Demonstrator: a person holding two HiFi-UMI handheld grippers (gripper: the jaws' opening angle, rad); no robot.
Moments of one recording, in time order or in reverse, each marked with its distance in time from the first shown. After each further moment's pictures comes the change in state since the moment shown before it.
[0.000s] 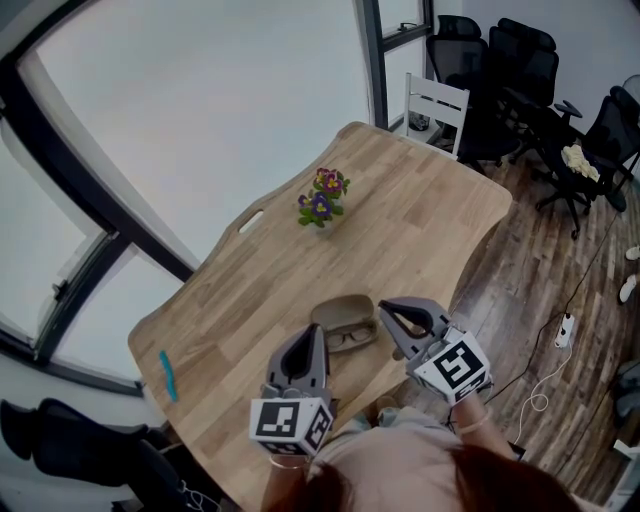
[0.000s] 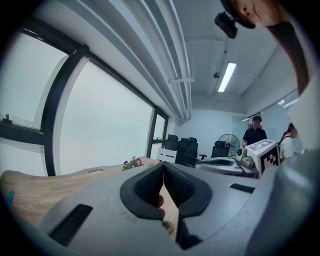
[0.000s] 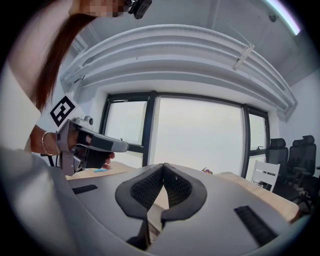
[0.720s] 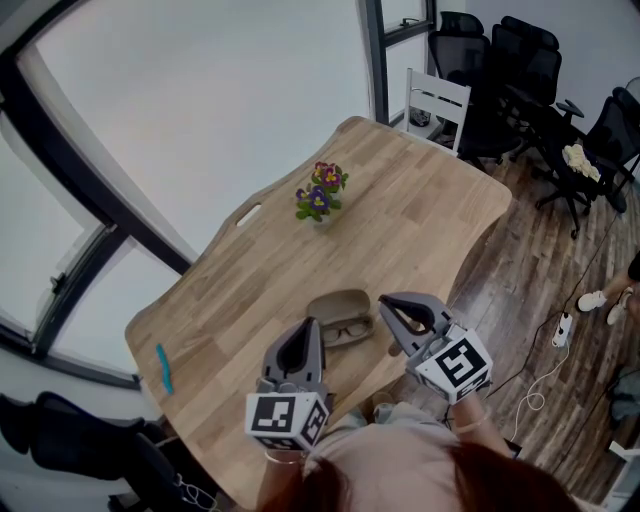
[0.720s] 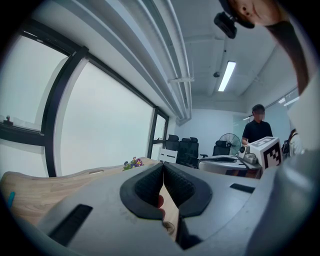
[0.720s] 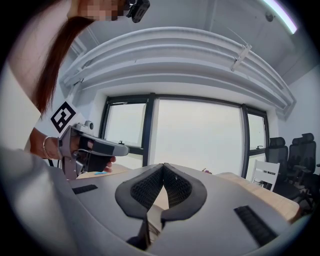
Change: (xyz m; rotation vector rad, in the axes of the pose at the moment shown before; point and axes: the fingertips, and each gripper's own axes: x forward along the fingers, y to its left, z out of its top) left arm 0.002 -0.002 0.000 0.009 -0.004 0.011; right arm -0.008 -0.004 0.005 0.009 -0.011 -0.003
